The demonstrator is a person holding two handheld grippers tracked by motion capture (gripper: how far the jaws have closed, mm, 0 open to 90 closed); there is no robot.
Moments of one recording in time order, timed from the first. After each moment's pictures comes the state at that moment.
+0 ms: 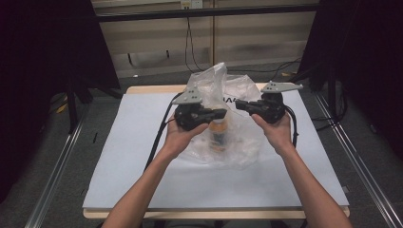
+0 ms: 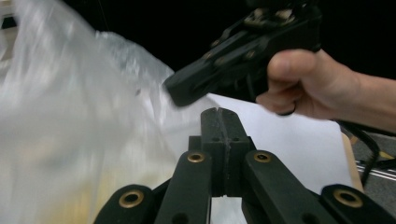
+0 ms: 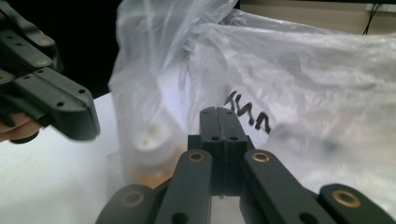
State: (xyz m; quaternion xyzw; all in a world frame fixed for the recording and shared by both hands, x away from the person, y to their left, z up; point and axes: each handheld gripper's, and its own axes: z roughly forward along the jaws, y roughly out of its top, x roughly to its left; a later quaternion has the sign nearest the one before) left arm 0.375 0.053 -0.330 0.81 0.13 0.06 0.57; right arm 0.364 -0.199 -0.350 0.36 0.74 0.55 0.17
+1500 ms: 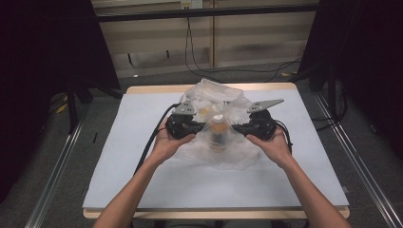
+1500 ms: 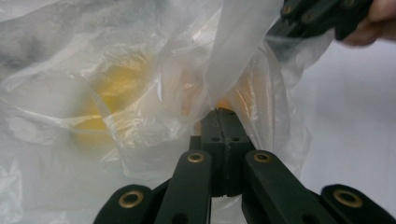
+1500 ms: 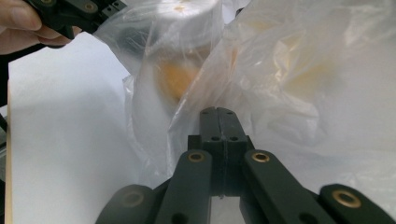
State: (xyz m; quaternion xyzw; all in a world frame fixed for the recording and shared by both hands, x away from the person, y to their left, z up) left arm 0.381 0.093 -0.383 0.88 0.16 0.08 0.45; right arm 0.350 -0.183 -0.394 0.34 0.82 0.46 0.09
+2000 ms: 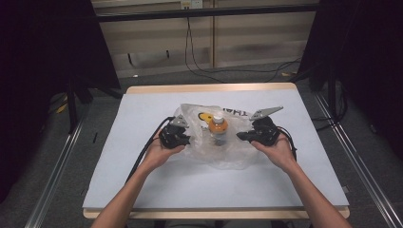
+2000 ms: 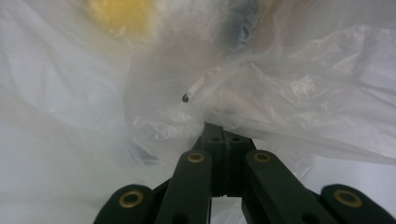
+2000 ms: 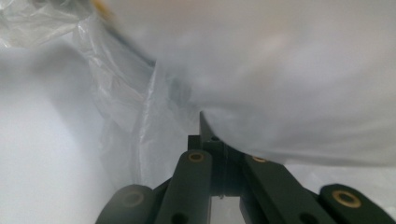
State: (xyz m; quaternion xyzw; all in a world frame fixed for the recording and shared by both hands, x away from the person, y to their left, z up) left arm 0.396 0.123 -0.447 0.91 0.19 0.06 0.37; right arm 0.351 -0.200 -0.428 0.36 0.83 0.40 0.09
